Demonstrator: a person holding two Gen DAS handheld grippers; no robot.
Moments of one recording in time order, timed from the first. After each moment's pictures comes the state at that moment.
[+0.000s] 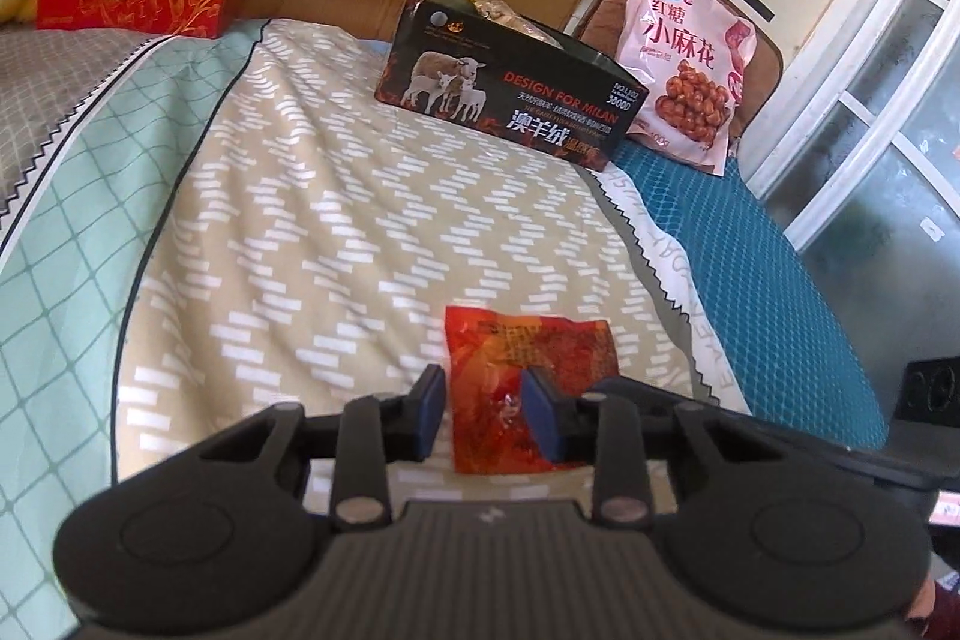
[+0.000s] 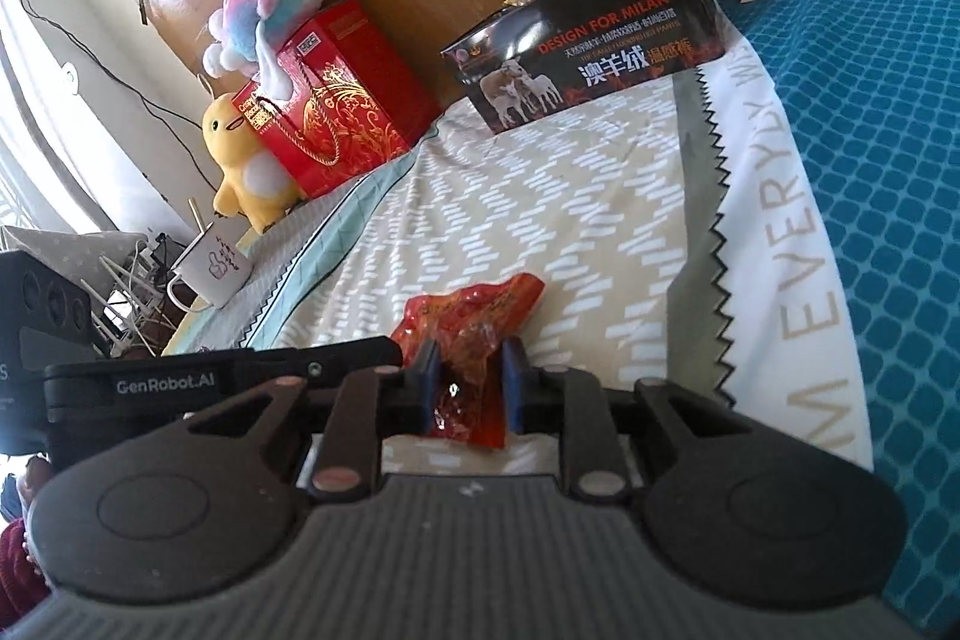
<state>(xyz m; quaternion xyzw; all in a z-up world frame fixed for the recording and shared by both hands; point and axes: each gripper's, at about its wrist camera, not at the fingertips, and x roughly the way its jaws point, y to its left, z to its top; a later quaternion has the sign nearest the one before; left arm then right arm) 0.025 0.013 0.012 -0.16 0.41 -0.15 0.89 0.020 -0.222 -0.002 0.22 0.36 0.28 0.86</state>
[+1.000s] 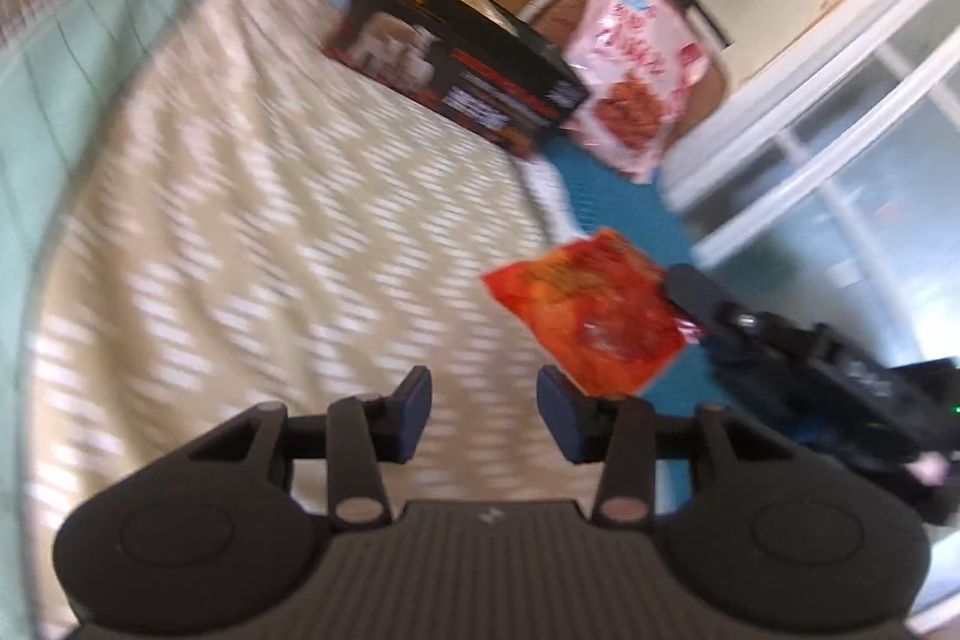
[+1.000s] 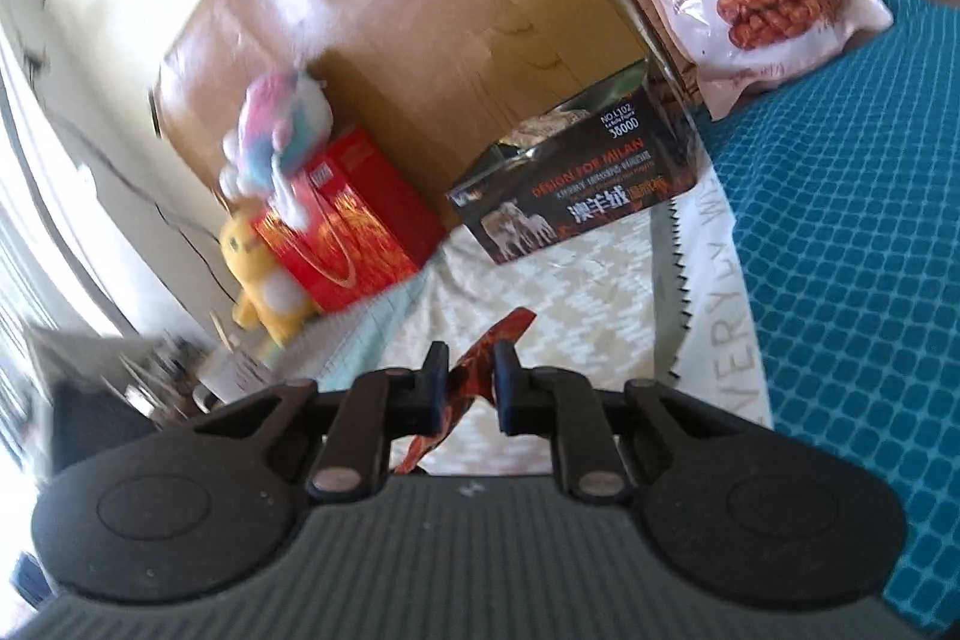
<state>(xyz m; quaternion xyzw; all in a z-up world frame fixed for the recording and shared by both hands) 0.034 0.028 0.009 -0.29 0.42 -0.24 0.83 0.023 -0.261 0.041 0.29 0.28 0.26 0.88</state>
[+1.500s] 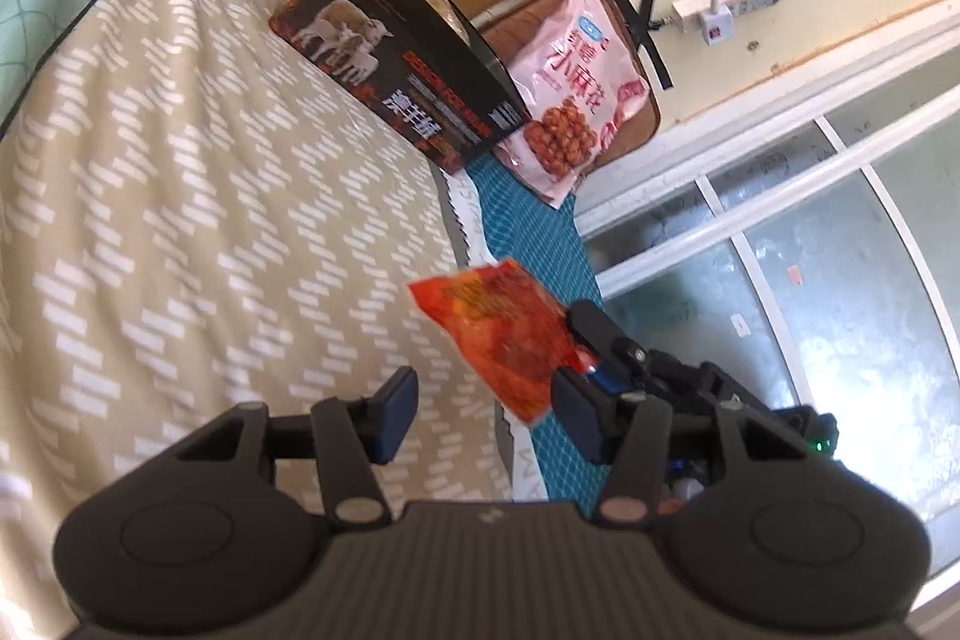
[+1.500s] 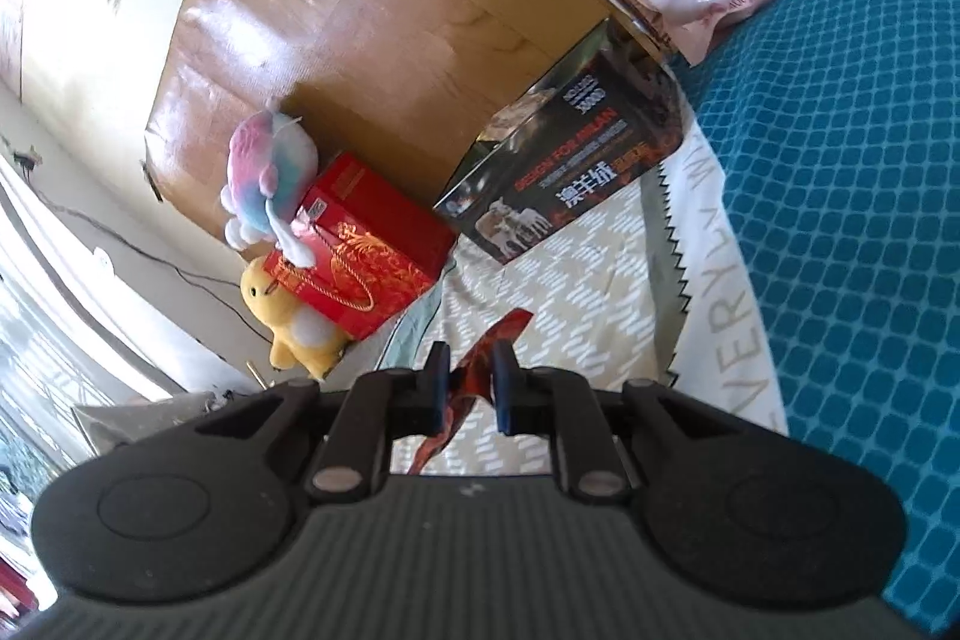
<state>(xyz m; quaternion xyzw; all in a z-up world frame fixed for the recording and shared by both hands) 0.059 0.038 0.000 -0.37 0.41 -0.30 0.78 0.044 -0.282 0.025 0.37 0.31 0.27 0.83</state>
